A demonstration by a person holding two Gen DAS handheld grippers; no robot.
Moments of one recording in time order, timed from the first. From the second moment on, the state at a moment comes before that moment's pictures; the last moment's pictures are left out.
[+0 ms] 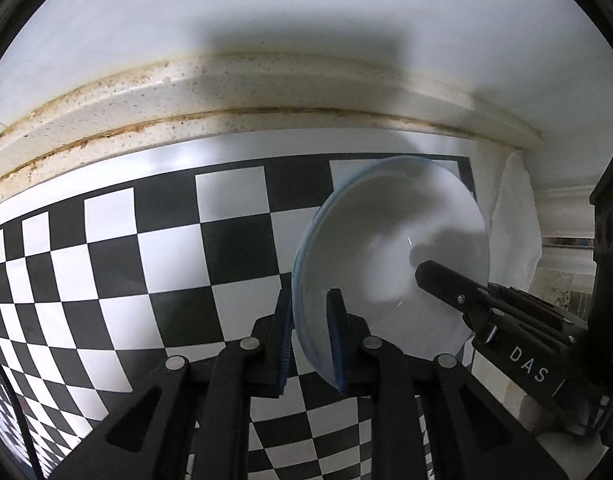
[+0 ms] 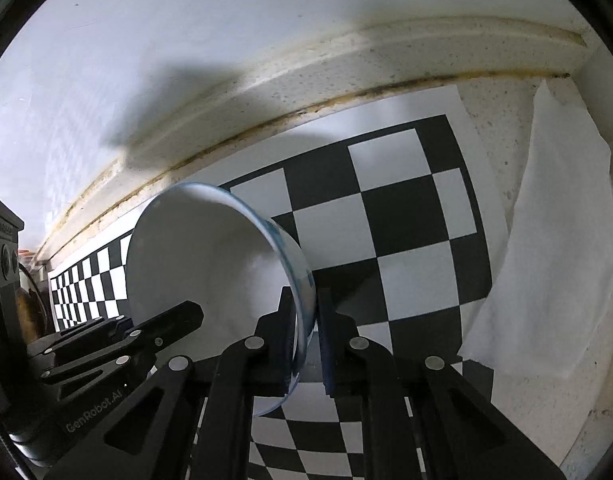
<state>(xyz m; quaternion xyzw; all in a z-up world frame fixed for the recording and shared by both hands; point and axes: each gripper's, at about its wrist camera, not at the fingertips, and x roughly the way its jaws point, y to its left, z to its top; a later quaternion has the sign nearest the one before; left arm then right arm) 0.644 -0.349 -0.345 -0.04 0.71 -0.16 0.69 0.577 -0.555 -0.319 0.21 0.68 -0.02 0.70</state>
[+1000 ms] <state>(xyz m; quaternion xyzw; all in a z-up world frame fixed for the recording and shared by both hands) 0.465 -0.305 -0.192 0.00 0.61 -0.22 0.76 0.402 -0.490 -0.134 0.19 0.60 -0.01 0.78</state>
